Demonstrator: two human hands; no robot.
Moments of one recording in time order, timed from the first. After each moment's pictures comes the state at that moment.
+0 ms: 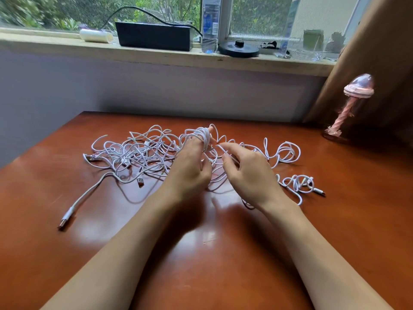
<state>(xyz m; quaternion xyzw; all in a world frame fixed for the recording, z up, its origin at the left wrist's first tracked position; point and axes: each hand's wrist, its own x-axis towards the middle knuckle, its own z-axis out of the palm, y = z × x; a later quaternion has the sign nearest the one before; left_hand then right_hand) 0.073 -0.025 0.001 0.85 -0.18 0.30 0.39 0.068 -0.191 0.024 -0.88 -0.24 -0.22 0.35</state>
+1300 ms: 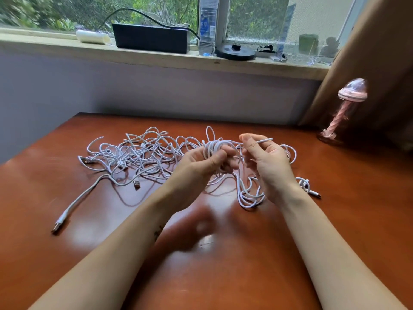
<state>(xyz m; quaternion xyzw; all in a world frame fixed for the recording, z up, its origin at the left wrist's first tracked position) 0.049 -0.047 0.025 0.53 -0.22 -0.01 0.82 0.087 -0.211 0.037 -0.63 -0.06 -0.07 0.77</state>
